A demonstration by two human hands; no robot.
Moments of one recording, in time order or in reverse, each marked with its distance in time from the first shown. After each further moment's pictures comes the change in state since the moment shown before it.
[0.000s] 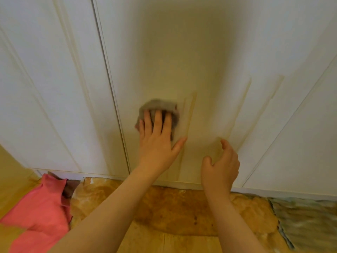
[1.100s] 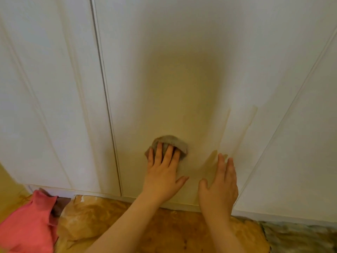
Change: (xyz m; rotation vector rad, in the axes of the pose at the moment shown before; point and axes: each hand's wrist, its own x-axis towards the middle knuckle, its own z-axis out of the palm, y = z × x) left_hand -0.016 0.030 0.021 0.126 -0.113 0.123; right_hand 0.010 0.004 -0.032 -0.223 -0.113 -0.103
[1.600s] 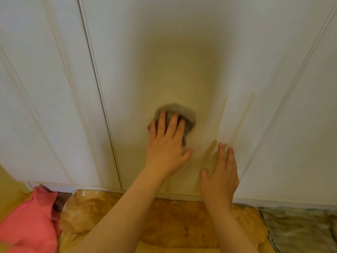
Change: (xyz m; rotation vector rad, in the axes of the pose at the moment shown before) left_hand 0.041 0.004 -0.033 -0.028 0.268 0.072; right_hand 0.001 0.004 -0.004 0.019 -0.005 0.003
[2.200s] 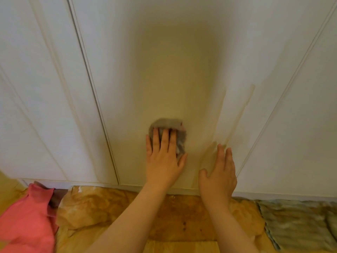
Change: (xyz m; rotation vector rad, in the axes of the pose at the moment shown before) left_hand -0.051 0.018 0.040 -0.036 -0.087 -0.196; right_hand -0.004 0.014 0.008 -0.039 -0.043 0.076
